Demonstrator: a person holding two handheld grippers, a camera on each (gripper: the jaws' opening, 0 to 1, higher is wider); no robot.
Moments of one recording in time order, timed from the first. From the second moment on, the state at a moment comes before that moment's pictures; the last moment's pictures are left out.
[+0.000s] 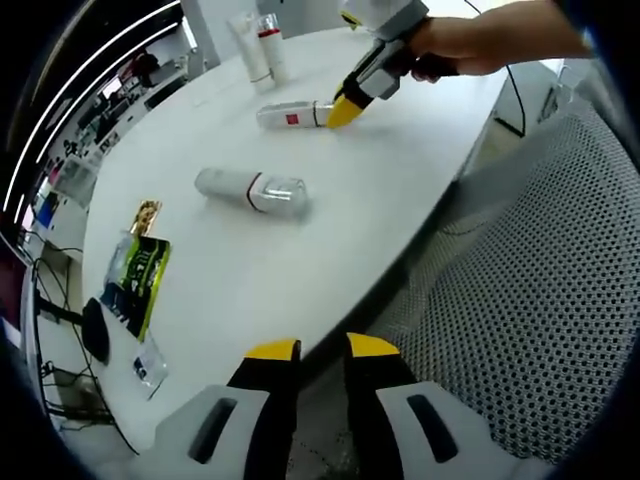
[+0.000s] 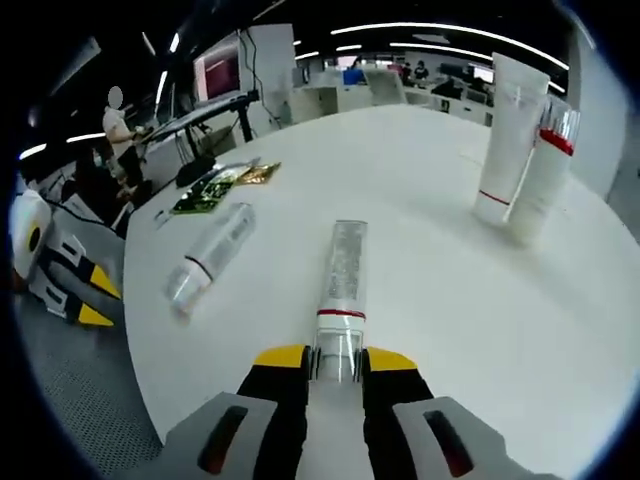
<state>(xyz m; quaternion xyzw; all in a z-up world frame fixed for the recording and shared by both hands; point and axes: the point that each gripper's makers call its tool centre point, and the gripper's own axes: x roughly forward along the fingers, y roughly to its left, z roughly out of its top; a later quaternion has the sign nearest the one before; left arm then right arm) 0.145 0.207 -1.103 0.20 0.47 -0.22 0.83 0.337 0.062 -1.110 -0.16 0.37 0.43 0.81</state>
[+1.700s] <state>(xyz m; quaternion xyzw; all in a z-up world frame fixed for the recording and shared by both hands) 0.177 0.191 -1.064 0.23 0.34 -0.23 0.88 0.186 0.132 -1.041 -0.46 0.12 0.75 0.47</state>
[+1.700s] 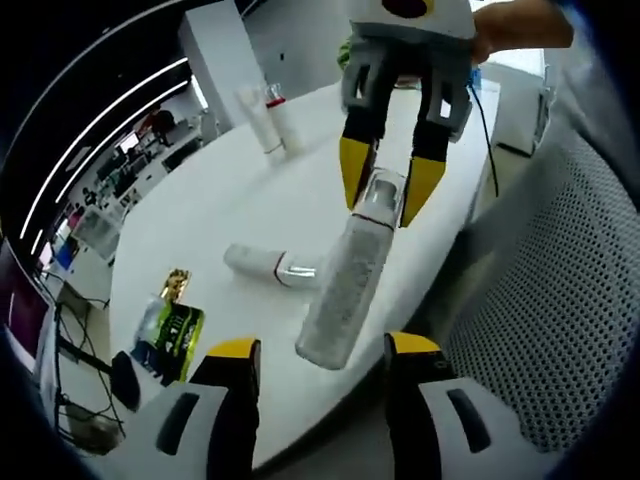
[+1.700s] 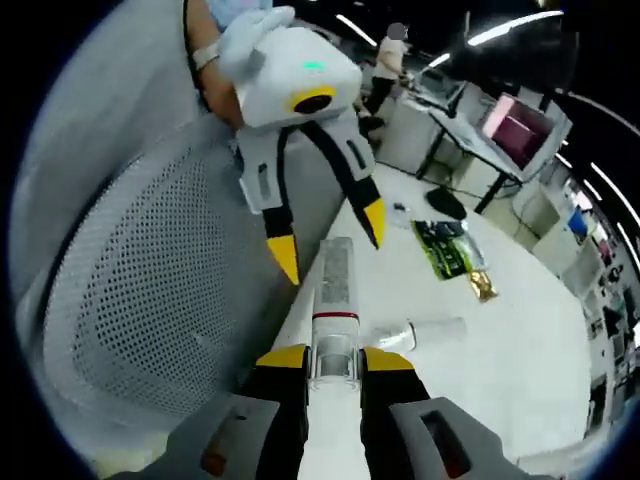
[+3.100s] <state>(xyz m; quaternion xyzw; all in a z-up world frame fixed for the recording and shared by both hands) 0.175 0.173 -1.006 -0.14 0.32 -0.27 0.90 0.197 0.165 -0.991 0.13 0.34 0.69 0.62</state>
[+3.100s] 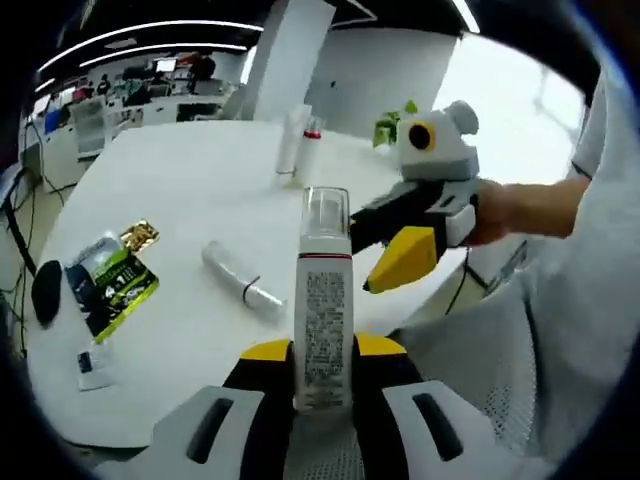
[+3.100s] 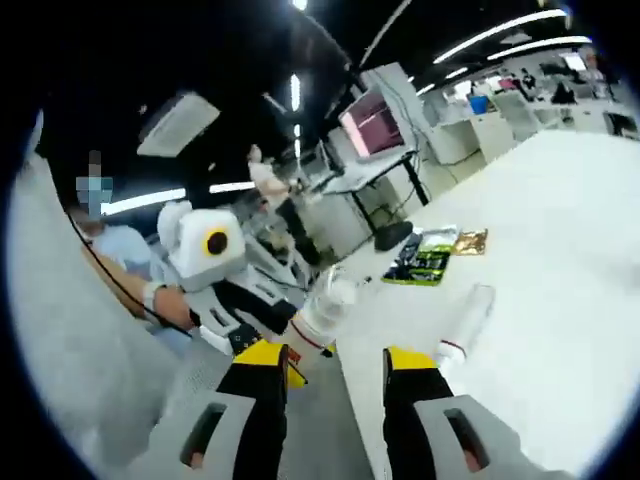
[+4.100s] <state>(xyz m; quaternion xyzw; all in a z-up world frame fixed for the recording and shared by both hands) 0.170 0.160 -1.021 -0.05 0.32 -0.30 0.90 0.188 0.179 -0.972 0.14 0.33 0.69 0.63</state>
